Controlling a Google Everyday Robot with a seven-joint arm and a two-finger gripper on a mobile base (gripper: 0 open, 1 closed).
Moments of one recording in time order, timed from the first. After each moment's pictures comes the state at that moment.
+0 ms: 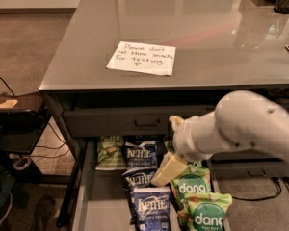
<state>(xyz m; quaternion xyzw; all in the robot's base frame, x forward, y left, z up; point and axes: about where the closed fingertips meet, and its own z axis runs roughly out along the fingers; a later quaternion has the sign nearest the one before) 0.444 -0.051 0.734 -0.57 0.76 0.14 0.28</state>
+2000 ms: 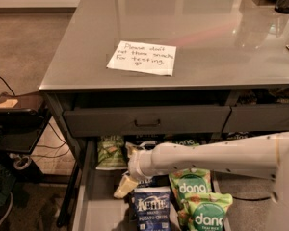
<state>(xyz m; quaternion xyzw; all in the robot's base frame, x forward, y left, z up) 0.498 0.084 0.496 -0.61 0.70 0.19 0.32</state>
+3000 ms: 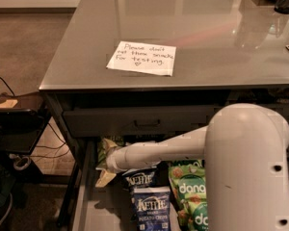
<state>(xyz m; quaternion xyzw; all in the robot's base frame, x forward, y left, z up) 0.557 0.179 0.449 -0.66 0.62 0.16 0.38</state>
